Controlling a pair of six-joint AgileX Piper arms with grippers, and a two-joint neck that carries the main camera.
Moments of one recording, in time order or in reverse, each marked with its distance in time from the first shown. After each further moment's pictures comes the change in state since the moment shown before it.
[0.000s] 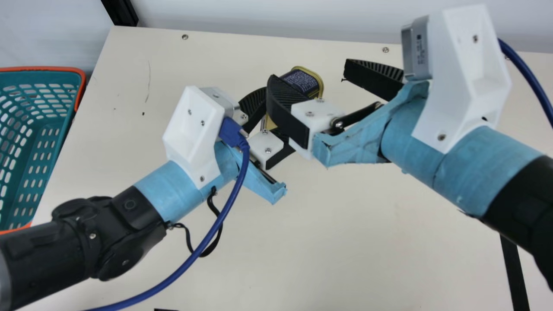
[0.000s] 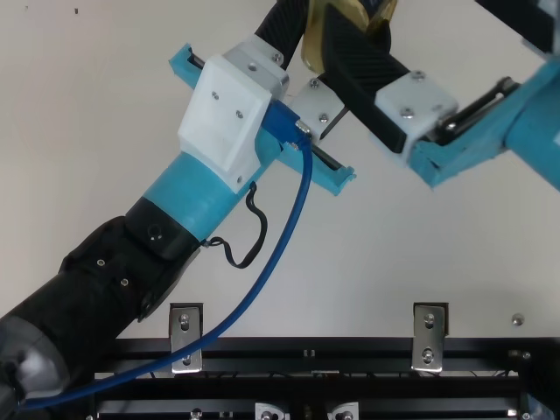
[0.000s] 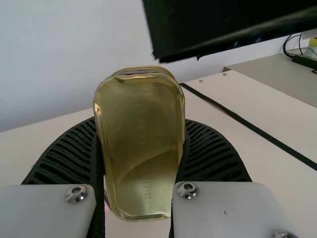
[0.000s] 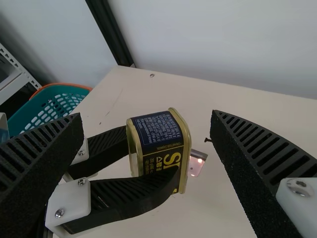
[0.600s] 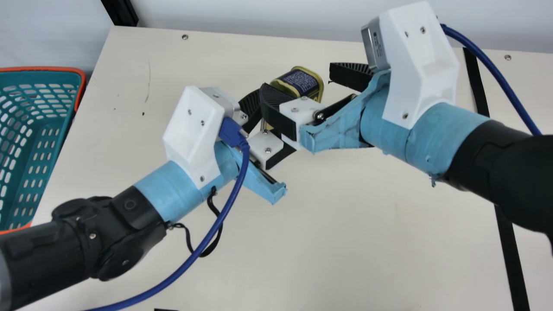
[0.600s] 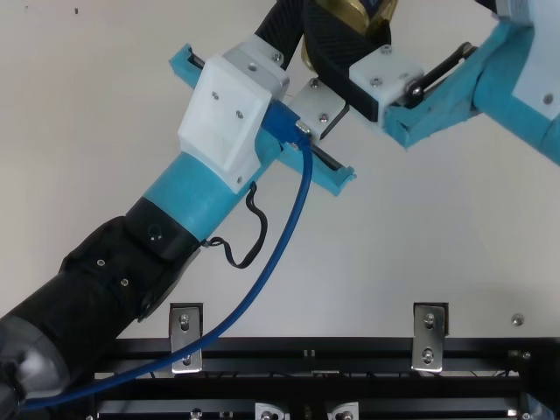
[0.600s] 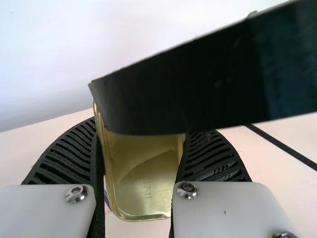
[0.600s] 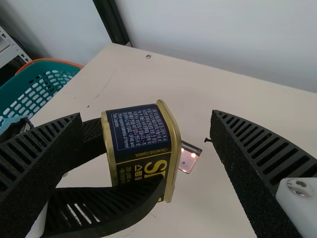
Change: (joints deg) left arm 0.0 0.0 0.0 0.0 0.0 0.0; right arm -2.9 8.0 -2.4 10.6 2.3 -15.9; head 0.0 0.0
